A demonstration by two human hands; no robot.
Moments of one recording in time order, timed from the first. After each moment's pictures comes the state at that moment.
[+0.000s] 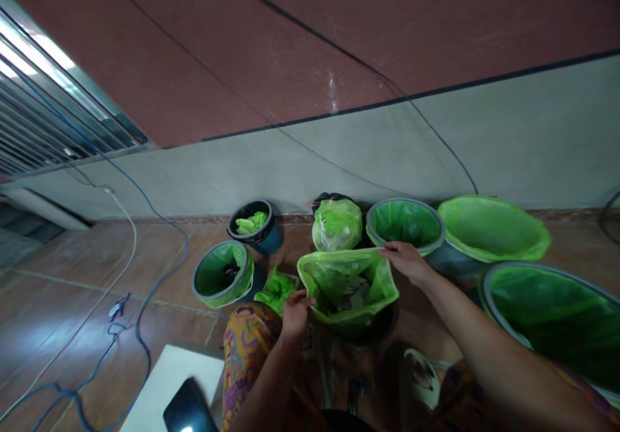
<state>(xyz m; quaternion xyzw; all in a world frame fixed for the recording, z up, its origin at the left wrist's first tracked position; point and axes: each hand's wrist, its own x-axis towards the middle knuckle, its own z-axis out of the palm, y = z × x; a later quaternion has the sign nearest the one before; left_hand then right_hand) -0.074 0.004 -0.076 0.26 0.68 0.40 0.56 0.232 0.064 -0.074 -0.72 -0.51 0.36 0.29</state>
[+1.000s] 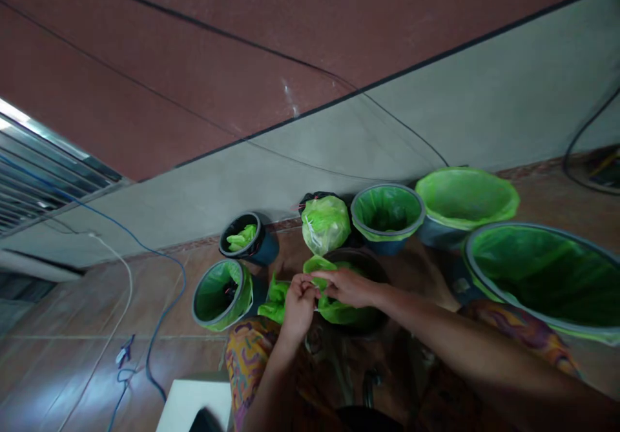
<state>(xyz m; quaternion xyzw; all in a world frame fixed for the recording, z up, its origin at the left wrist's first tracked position) -0.042 0.019 -0.020 0.51 0.56 0.35 0.55 0.129 0.024 -0.039 -0.45 -0.77 0.38 0.25</state>
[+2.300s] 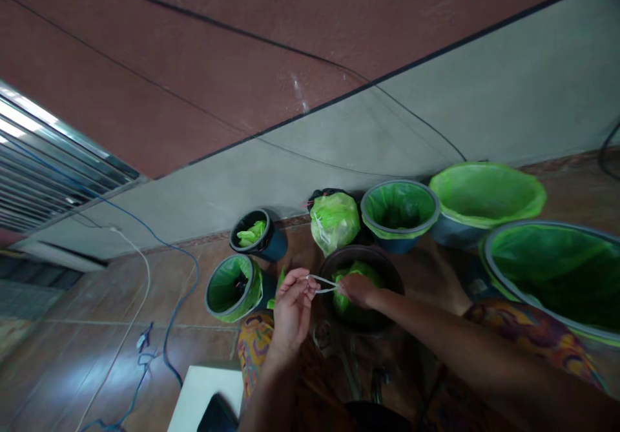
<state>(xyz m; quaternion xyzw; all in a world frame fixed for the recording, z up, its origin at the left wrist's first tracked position) -0.050 0.003 0.032 0.33 0.43 0.51 0.67 0.106 0.023 -0.084 -0.57 -0.76 0.32 0.00</state>
